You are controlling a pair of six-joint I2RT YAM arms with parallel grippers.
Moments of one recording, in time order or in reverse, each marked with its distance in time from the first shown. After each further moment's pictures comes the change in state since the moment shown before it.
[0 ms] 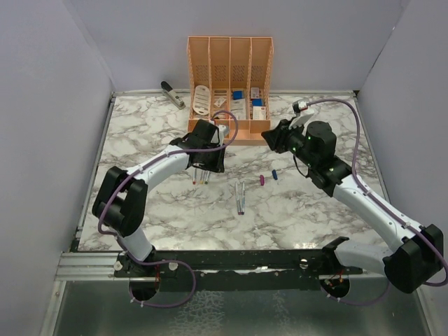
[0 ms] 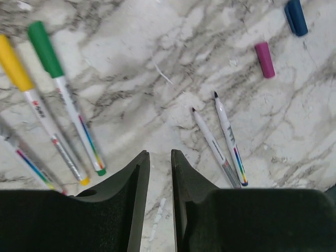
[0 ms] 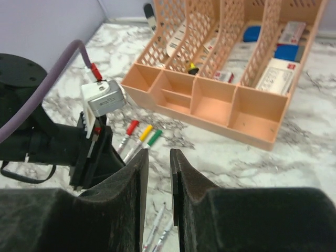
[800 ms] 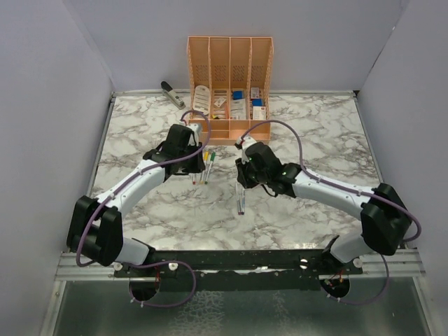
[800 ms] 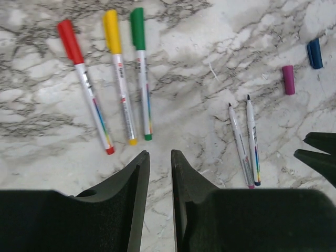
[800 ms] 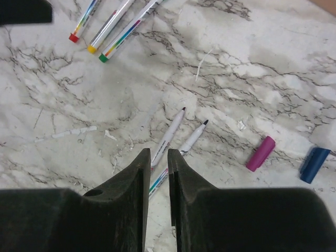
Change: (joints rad) left arm 0.064 -0.247 -0.205 0.038 -0.056 -0.080; right arm 0.317 0.289 0.035 -0.308 0.163 -0.066
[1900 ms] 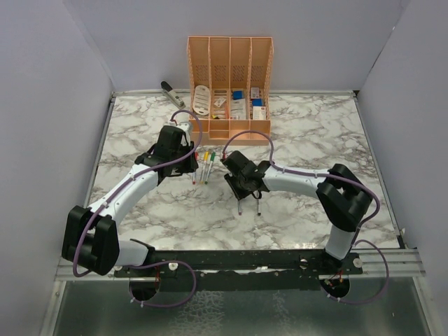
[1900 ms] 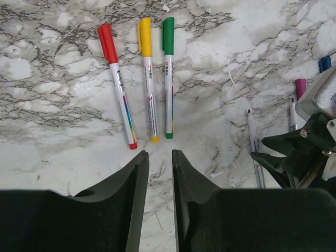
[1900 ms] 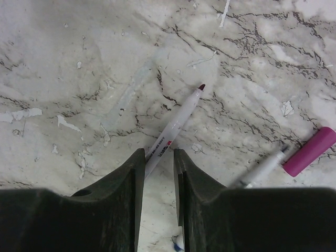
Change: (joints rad) left arm 0.087 -0.106 -0.063 0.013 -0.043 0.002; right arm 0.062 0.355 0.177 -0.210 0.036 0.015
